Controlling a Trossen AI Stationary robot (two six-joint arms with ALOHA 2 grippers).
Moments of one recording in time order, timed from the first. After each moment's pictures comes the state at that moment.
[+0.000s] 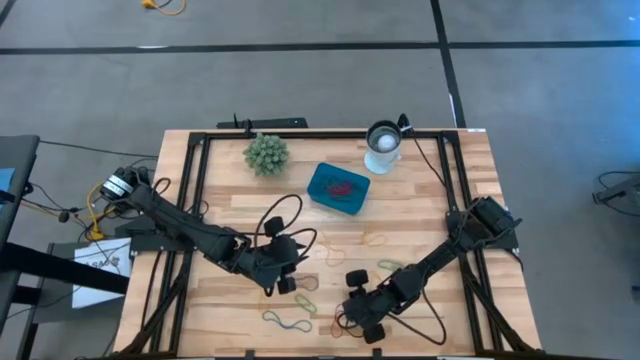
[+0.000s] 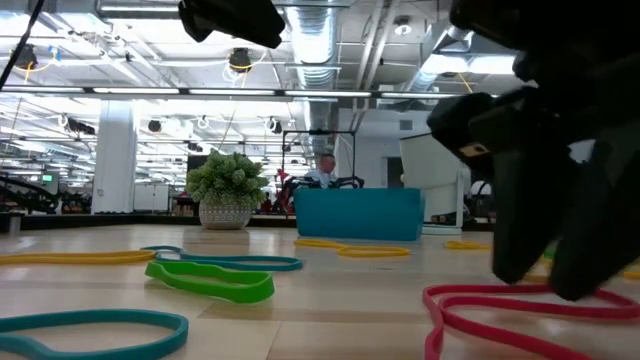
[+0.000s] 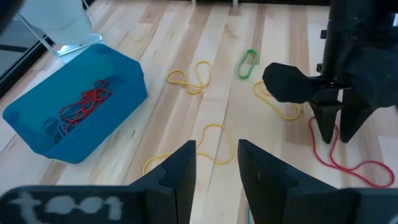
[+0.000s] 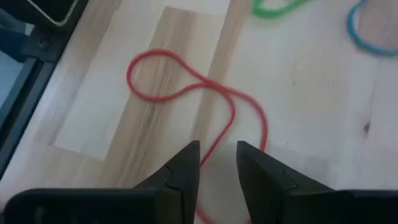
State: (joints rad) left arm -0.49 1.52 1.11 -0.34 -0.62 -0.44; right arm 0.64 1.97 1.12 -0.15 0.16 0.27
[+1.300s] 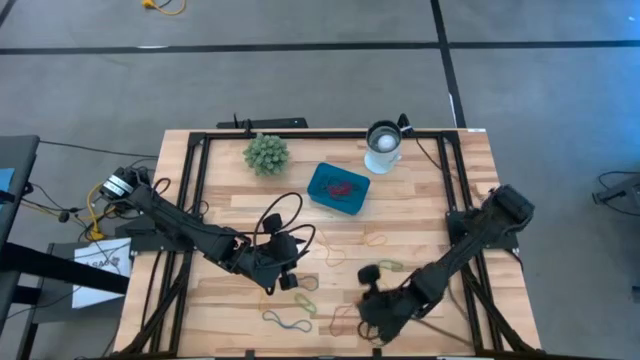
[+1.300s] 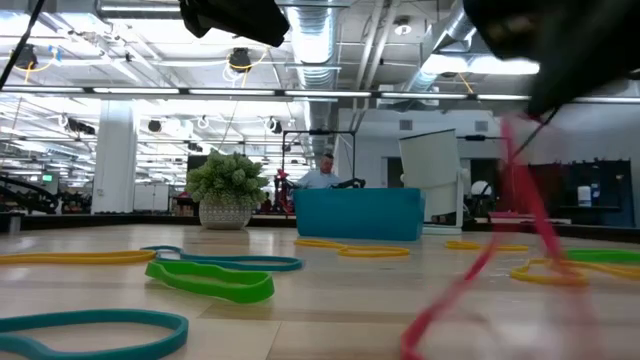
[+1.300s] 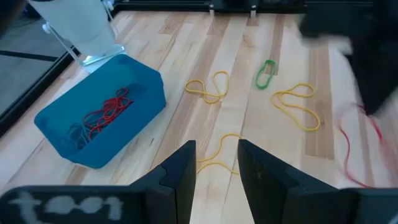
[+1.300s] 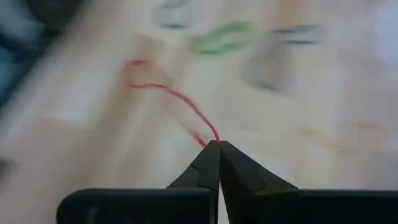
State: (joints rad) left arm -0.49 1.52 1.11 -0.33 -0.70 -0.43; right arm 0.72 1.77 1.12 -0.36 0.41 0.13
